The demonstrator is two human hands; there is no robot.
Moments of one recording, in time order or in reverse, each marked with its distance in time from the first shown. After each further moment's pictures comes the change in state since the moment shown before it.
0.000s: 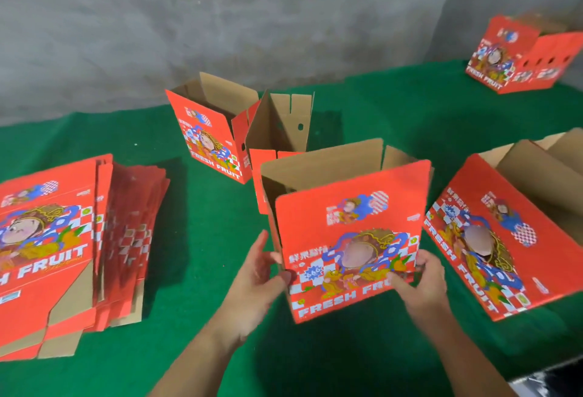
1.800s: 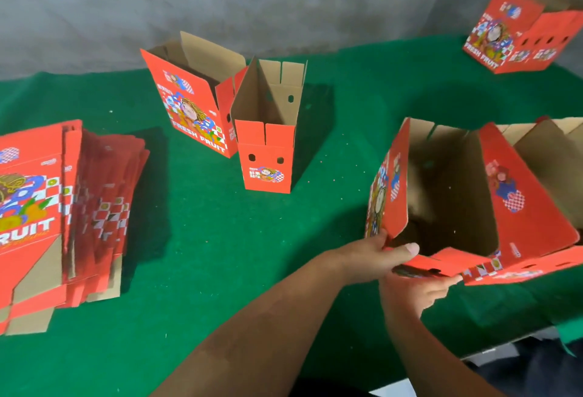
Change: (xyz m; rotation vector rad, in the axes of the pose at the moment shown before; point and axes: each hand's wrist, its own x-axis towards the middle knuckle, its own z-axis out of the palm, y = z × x) left_hand 0.051 -0.007 0.167 0.507 -0.746 -0.153; right_hand -0.007 0.046 0.044 0.048 0.417 0.440
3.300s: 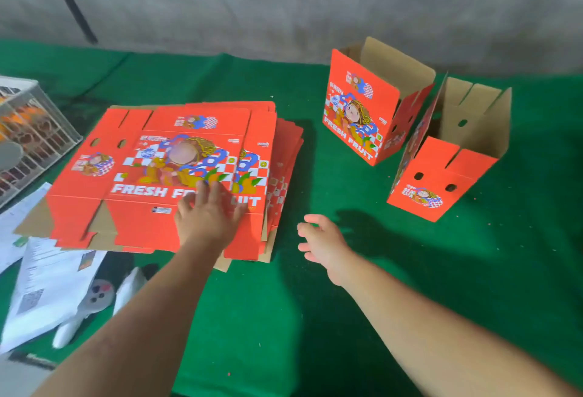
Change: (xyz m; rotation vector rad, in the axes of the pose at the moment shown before) left_hand -0.364 -0.248 -0.281 0.602 1.244 -0.773; right_hand -0.342 -0.155 0.204 -0.233 -1.274 -0.147
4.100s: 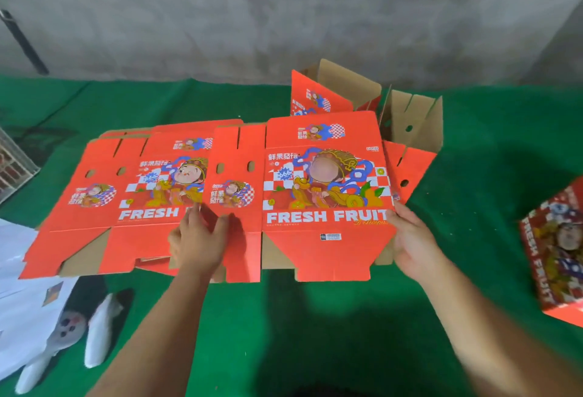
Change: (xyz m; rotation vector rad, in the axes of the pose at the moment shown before) left_hand -0.038 0.019 0.005 -0.550 0.021 -0.096; right_hand -0.050 0.033 -0.166 0.543 0.212 -0.280
